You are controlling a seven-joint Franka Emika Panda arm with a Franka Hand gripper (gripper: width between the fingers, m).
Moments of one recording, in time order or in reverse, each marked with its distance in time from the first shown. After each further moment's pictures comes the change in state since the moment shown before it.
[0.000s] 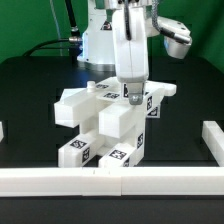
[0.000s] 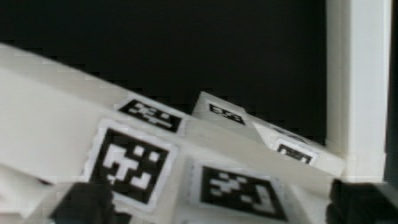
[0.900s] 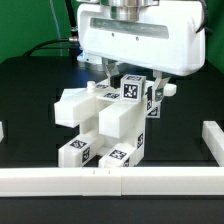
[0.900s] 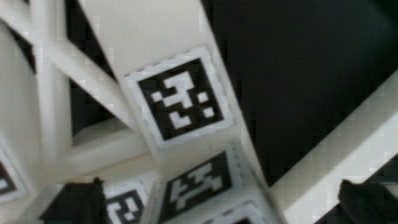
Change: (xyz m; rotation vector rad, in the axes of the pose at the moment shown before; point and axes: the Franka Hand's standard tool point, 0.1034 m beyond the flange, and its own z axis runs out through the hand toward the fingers) arm 0.002 0.000 -0.003 -0.056 0.051 -0.805
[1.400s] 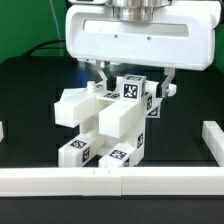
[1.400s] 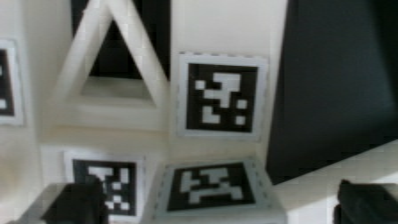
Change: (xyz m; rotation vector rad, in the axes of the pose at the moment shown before) arm -0.002 -0.001 0.001 -0.023 0.008 -0.326
